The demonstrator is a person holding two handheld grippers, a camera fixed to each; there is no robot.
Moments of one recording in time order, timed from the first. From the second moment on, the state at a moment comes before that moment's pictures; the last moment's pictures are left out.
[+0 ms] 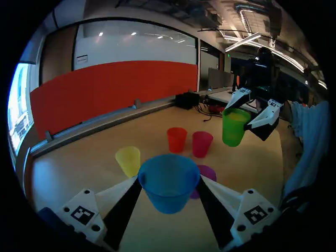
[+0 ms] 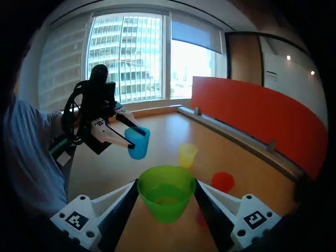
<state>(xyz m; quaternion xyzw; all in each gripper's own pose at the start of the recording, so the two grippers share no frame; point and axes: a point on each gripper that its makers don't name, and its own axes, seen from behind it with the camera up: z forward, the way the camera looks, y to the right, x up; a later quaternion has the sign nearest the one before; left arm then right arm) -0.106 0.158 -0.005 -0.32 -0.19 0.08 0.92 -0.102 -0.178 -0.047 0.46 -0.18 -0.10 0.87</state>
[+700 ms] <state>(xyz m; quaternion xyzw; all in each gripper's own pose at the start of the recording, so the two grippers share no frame) -0.173 0.145 -0.022 -0.32 -0.26 0.12 0.90 -0.158 -0.168 -0.051 0.46 -0.24 -0.15 0.84</state>
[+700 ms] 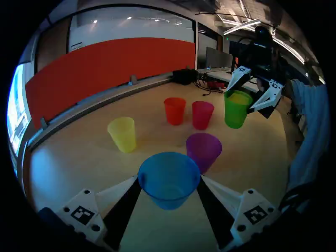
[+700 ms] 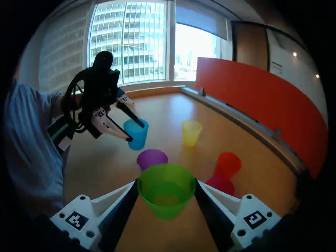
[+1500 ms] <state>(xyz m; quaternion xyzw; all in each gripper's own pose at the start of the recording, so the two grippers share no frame) -0.209 0.134 -0.029 -0.31 -0.29 0.11 0.90 -0.195 -0.157 -0.046 0.44 -0.26 -0.17 0.84</state>
